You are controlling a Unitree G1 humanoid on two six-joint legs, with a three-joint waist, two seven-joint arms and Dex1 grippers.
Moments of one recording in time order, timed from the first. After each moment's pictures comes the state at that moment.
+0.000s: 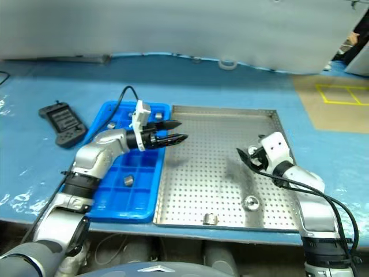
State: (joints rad) left arm -0.64 0.31 -0.12 0.26 -0.50 0.44 -1.06; right arm -0.02 -0.51 -0.18 -0.23 0.12 0.36 0.52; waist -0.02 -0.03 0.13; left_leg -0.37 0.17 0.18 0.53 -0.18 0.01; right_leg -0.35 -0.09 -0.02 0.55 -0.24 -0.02
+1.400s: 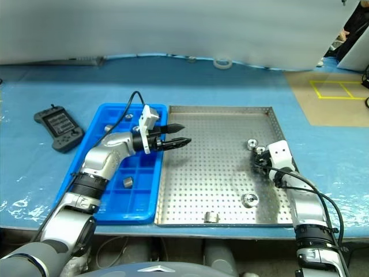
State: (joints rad) left arm -0.62 0.28 -0.11 0.30 -0.43 0.40 -1.04; right arm -0.14 -0.49 -0.16 0.24 0.11 0.15 0.48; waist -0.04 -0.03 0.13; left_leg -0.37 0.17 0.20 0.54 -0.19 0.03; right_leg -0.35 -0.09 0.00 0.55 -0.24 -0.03
